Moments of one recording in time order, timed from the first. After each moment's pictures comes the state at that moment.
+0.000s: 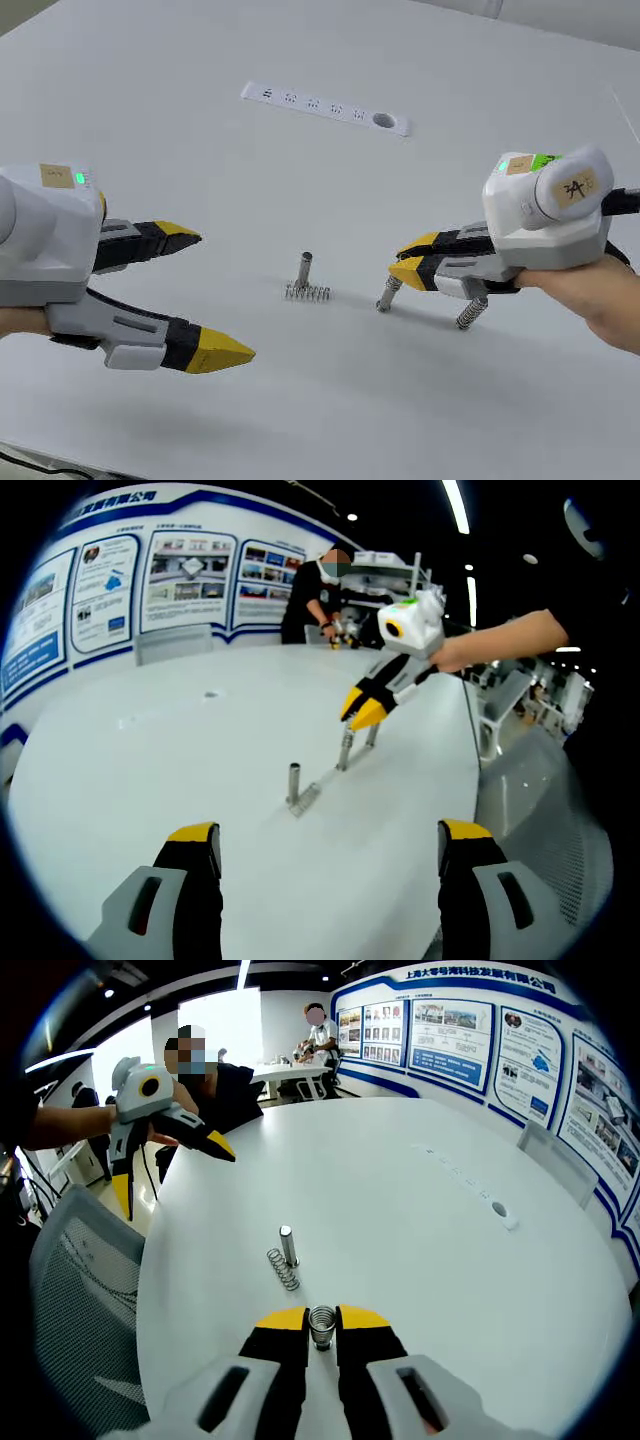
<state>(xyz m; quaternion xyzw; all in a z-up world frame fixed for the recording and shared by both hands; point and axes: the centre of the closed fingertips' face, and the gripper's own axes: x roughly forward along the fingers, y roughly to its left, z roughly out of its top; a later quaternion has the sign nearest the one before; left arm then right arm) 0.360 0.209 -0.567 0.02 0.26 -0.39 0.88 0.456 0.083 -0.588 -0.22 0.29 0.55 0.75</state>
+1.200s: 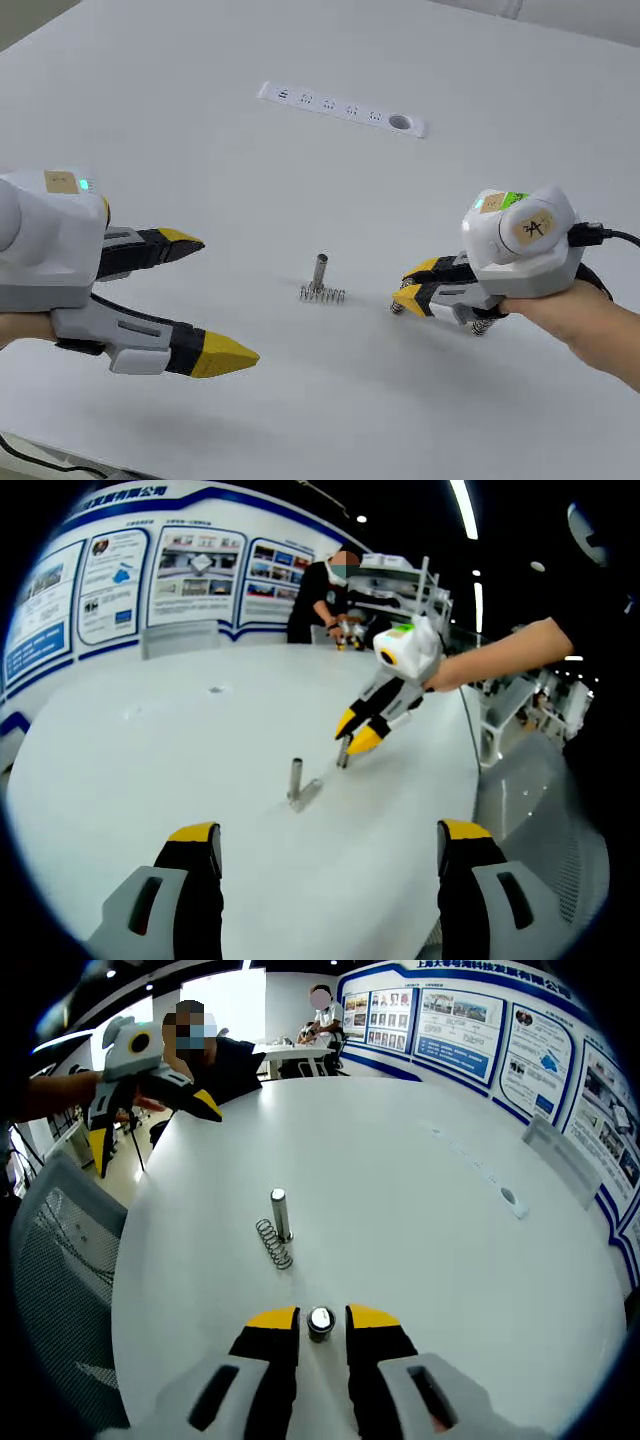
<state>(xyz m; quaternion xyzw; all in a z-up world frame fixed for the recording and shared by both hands) 0.356 0.213 -0.568 0.00 0.26 -0.38 0.89 0.459 0.083 -0.623 -0.25 0.30 0.55 0.74</state>
